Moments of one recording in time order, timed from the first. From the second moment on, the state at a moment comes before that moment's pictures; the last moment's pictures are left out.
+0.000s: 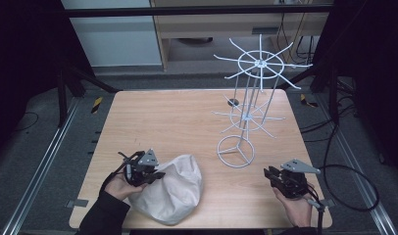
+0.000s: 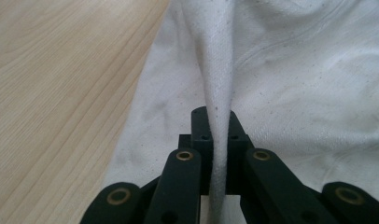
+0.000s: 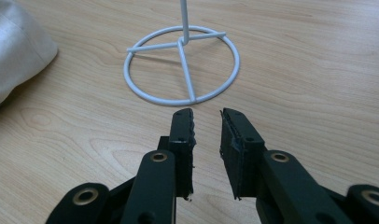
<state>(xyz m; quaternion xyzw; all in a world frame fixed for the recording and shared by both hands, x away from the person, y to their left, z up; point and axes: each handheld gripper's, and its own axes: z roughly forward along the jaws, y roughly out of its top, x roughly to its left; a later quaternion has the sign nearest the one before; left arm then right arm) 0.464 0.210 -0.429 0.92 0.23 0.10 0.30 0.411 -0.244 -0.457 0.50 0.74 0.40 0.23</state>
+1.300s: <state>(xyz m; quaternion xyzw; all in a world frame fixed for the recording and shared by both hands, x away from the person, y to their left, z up) 0.435 0.256 -0.333 0.69 0.32 0.22 0.61 0.411 -0.250 -0.459 0.50 0.72 0.41 0.25</state>
